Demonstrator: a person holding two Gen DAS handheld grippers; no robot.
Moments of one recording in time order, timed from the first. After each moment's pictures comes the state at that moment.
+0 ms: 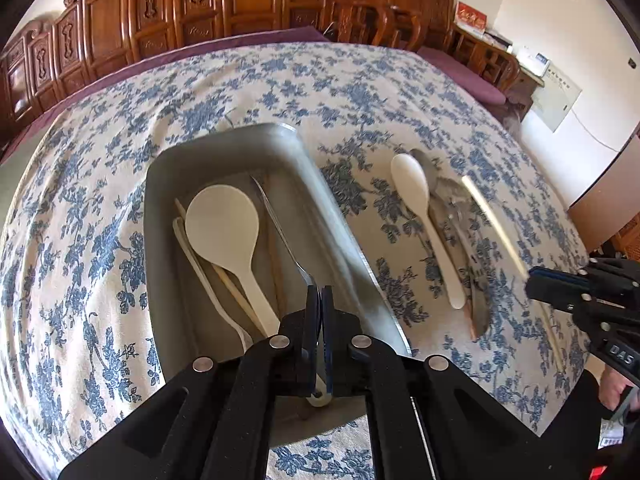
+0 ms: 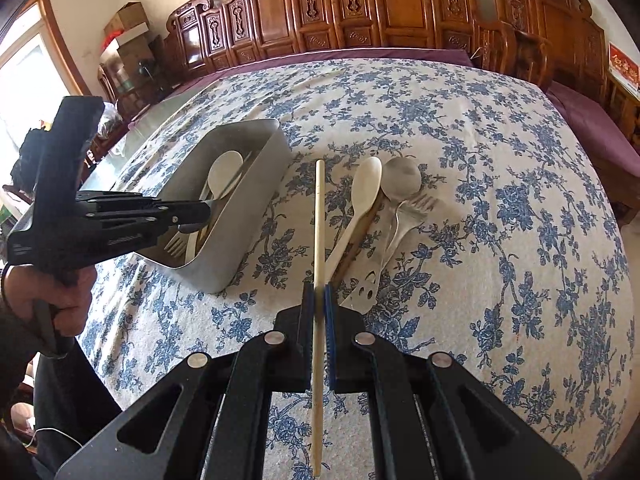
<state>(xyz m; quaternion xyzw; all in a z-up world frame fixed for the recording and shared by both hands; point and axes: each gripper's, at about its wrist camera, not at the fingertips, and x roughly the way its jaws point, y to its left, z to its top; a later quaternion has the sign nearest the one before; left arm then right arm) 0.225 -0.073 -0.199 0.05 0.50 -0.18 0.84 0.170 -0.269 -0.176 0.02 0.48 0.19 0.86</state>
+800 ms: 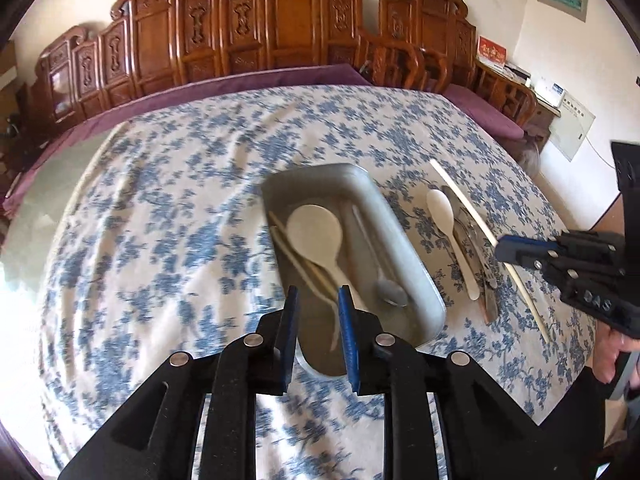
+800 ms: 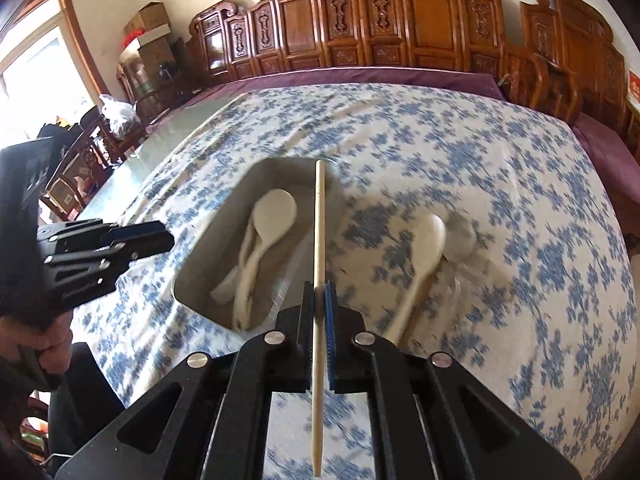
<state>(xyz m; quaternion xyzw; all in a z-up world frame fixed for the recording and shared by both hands) 0.181 -0.003 -0.138 0.04 0.45 -0.13 0.88 0.199 -0.201 -0.139 0.01 0.45 0.22 0.86</state>
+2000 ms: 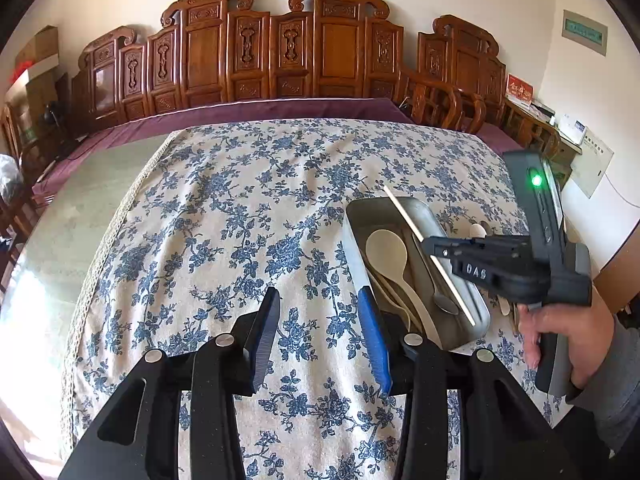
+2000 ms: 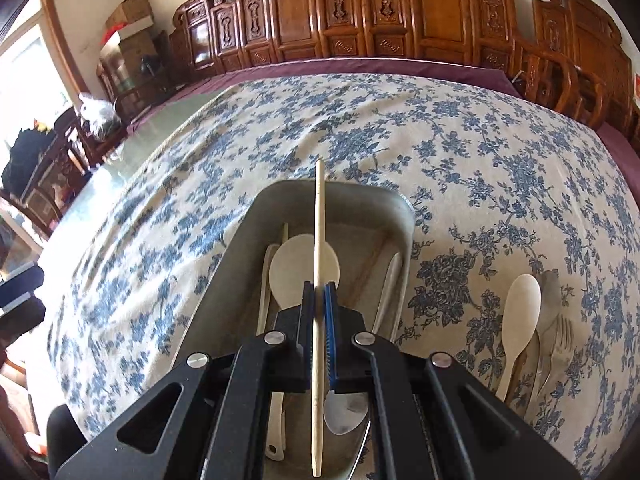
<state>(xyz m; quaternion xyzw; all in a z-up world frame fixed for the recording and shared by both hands) 0.161 0.067 -0.113 0.01 0.40 -0.08 0.91 0.275 -0.110 -0.186 0.00 0.47 0.19 0.86</state>
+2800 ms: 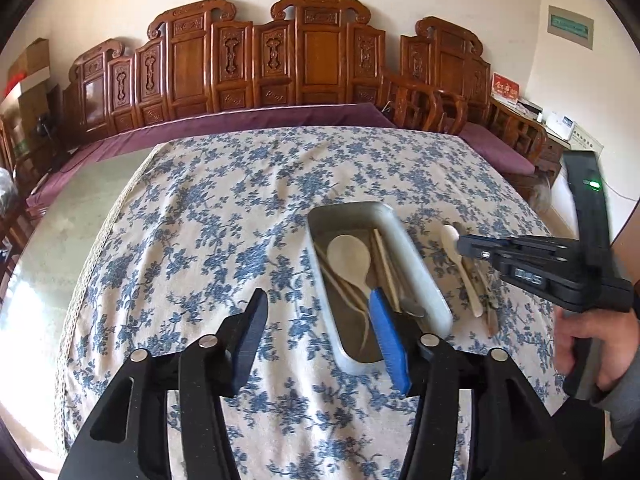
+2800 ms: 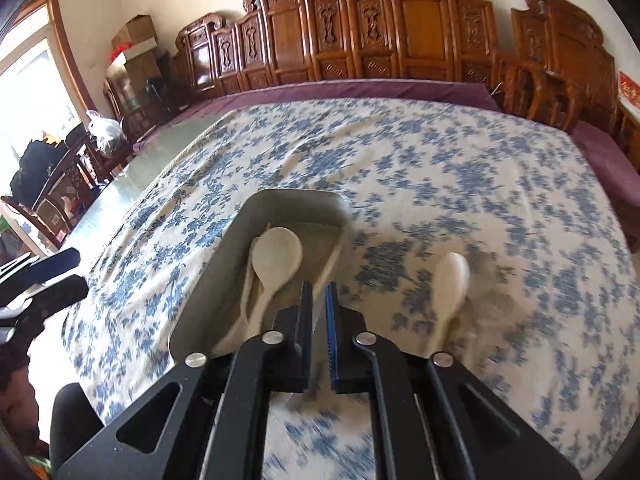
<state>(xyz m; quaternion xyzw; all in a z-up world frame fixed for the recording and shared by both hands) 0.145 0.025 -0.102 0.02 0.39 -0.10 0.92 0.215 -0.192 -0.136 0.02 0.43 0.18 0.88</state>
